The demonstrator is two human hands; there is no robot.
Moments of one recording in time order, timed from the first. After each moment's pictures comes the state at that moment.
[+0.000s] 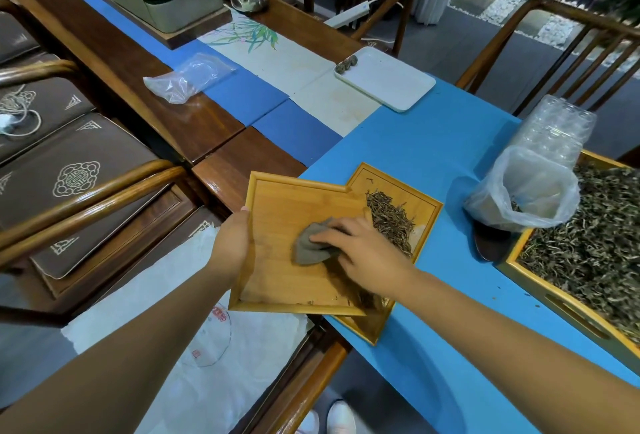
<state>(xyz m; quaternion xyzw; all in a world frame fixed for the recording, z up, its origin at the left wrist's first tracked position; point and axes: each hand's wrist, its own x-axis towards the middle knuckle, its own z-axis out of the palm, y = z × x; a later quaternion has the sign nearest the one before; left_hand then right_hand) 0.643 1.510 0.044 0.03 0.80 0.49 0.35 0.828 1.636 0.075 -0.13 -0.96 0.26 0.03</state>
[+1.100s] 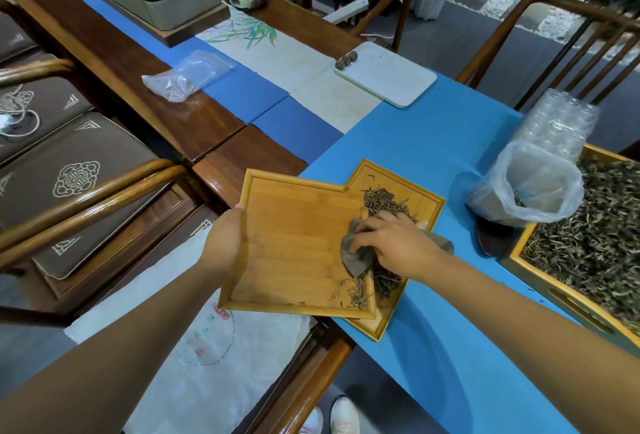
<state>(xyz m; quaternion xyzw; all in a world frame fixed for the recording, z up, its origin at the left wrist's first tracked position) 0.636 1.502 0.051 0.04 0.79 0.51 0.34 0.844 1.676 0.060 -0.14 -0.97 0.15 -0.11</state>
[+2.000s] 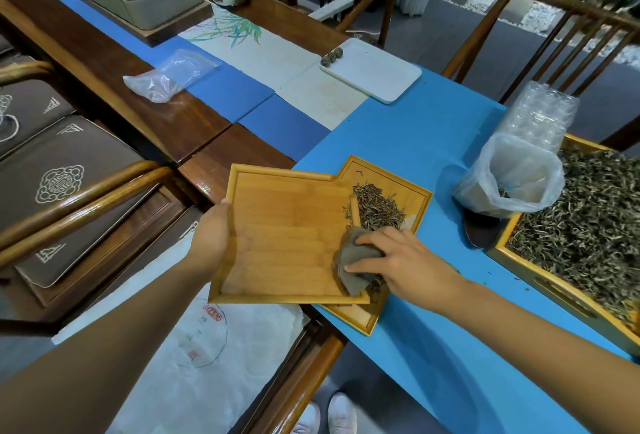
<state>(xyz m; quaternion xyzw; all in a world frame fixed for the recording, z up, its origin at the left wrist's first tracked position) 0.631 1.504 0.057 0.05 0.77 0.50 0.38 0.892 1.652 0.079 -0.10 -0.99 0.13 -0.04</state>
